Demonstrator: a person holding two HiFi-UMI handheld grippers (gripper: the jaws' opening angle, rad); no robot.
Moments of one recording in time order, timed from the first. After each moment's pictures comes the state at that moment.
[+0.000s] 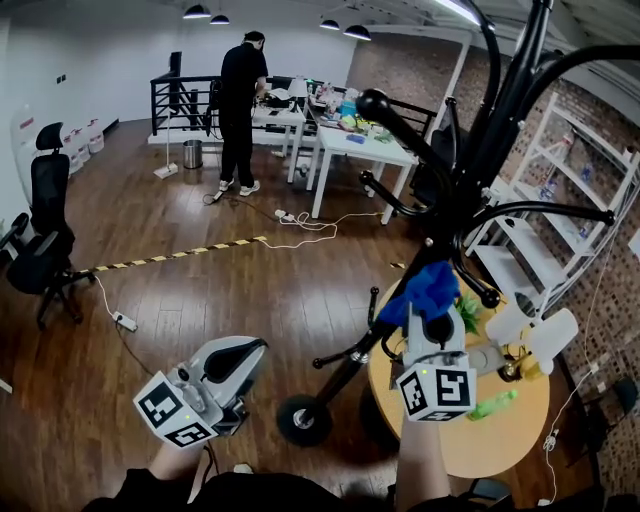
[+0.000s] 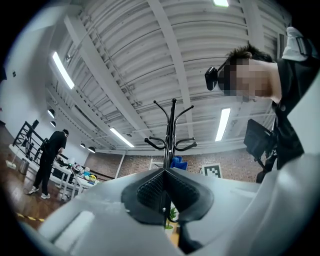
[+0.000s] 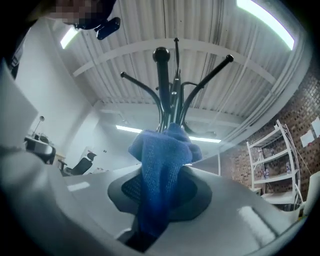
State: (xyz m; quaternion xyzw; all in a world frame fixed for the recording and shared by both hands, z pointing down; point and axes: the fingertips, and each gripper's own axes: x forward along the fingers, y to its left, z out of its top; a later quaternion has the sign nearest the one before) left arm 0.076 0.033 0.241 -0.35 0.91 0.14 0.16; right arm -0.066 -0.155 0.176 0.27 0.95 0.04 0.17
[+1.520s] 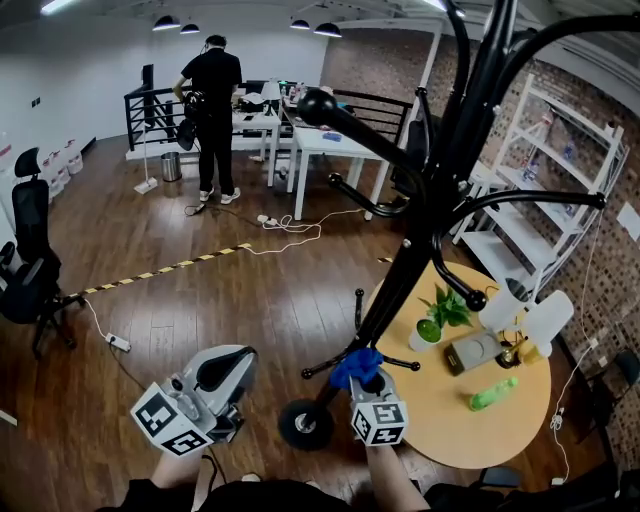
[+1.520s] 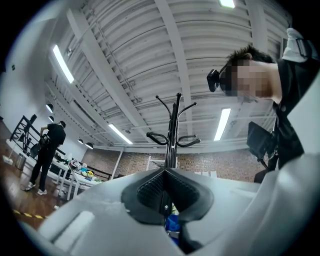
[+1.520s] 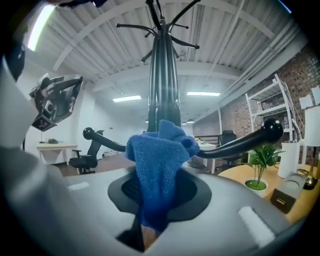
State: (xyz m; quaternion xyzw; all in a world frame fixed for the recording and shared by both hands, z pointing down) left arm 0.056 0.033 0.253 -0.36 0.91 0.15 0.14; right arm -0.070 -0.155 0.453 0.29 0.95 0.01 -0.08
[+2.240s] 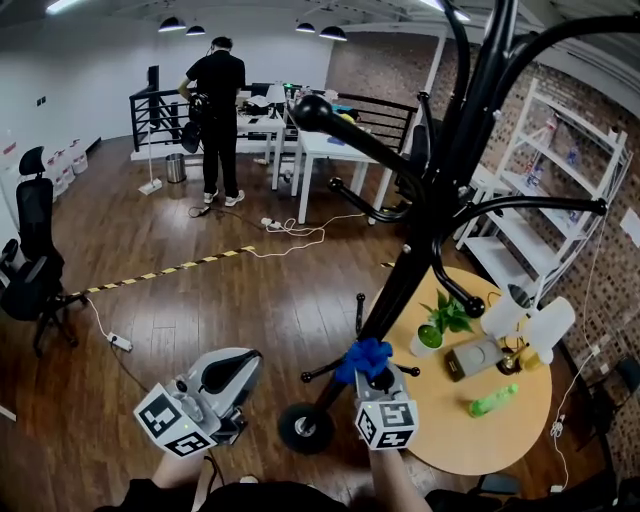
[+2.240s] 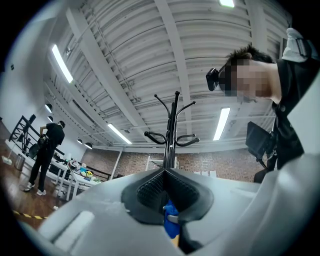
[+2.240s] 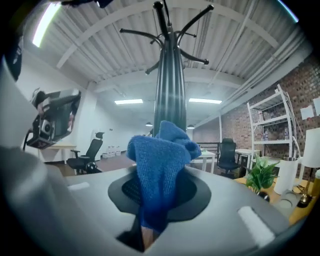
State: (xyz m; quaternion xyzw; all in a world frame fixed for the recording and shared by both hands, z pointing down) left arm 0.053 0.023 0.251 -0.37 0.91 0.14 0.14; right arm -0.068 -0.150 0.381 0.28 0.96 0.04 -0.05
